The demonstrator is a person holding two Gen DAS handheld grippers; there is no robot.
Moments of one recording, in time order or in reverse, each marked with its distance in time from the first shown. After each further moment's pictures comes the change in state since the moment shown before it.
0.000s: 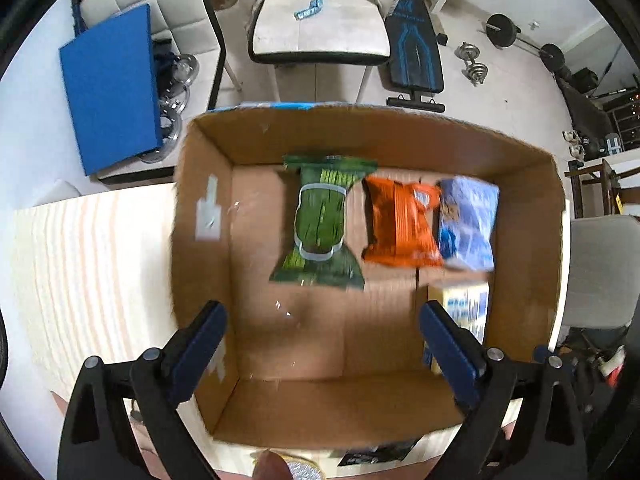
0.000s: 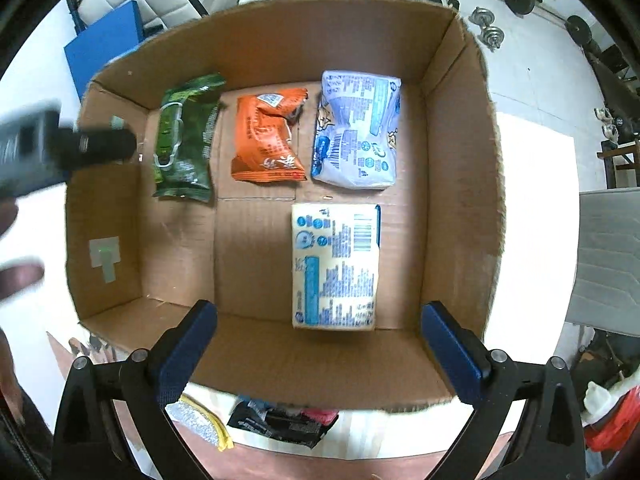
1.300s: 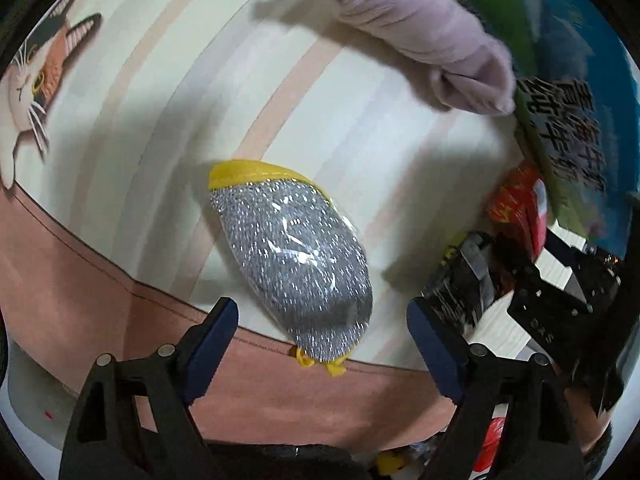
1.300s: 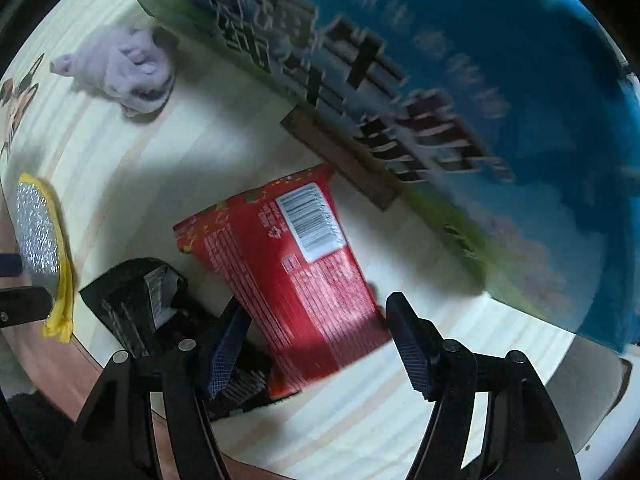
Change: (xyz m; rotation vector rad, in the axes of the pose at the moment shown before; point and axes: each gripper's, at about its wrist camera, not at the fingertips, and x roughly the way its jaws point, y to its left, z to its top) left arm 0.142 0.099 -0.295 -0.571 0.285 -0.284; right arm 0.137 0.071 -0.143 -0.649 0.049 -0.240
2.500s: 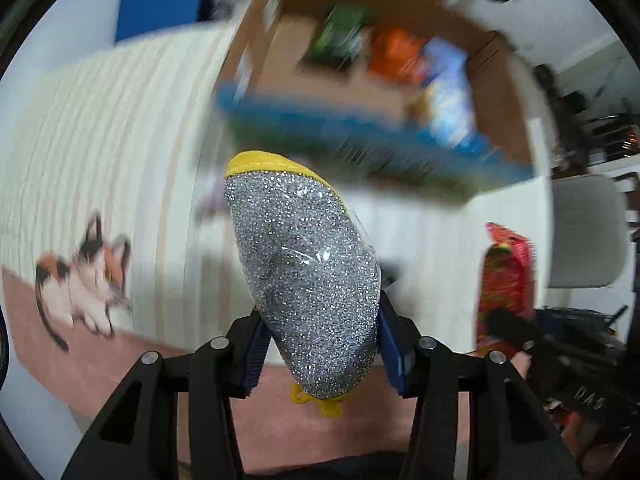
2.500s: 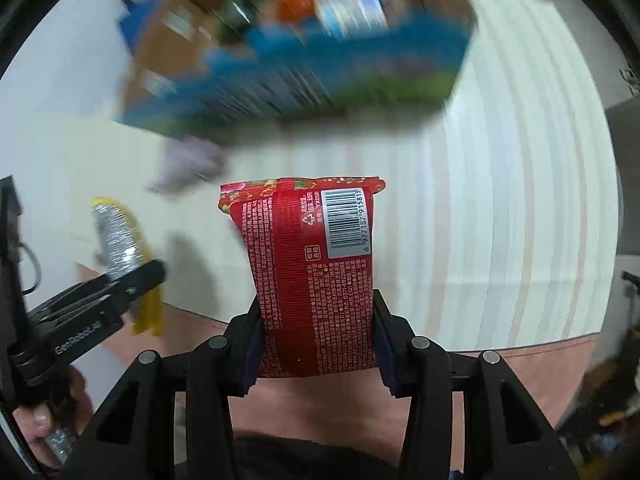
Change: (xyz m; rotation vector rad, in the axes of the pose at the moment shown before) left arm -0.124 -0.158 -0.054 0.491 -0.309 0.140; right arm -0.138 -0.087 -0.123 0.648 -0.157 0.479
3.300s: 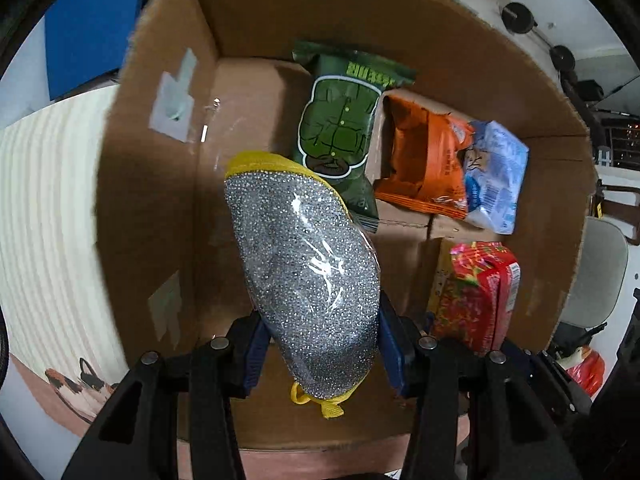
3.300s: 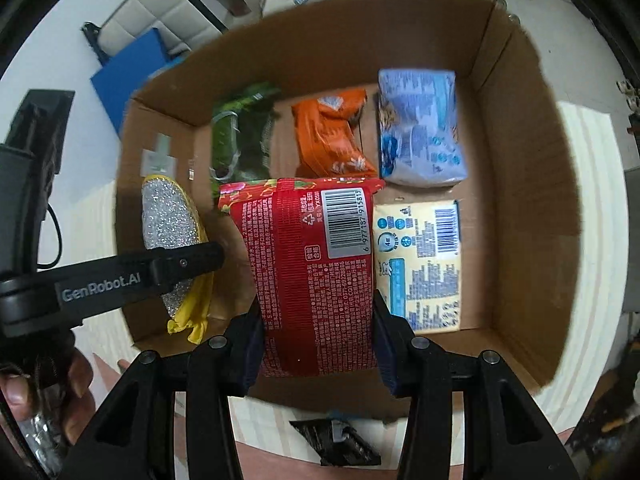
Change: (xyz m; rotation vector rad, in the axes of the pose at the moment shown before) left arm 0.095 0.032 0.223 -0.026 0.284 -0.024; right arm 0.081 0.043 0.199 0.086 0.012 -0.082
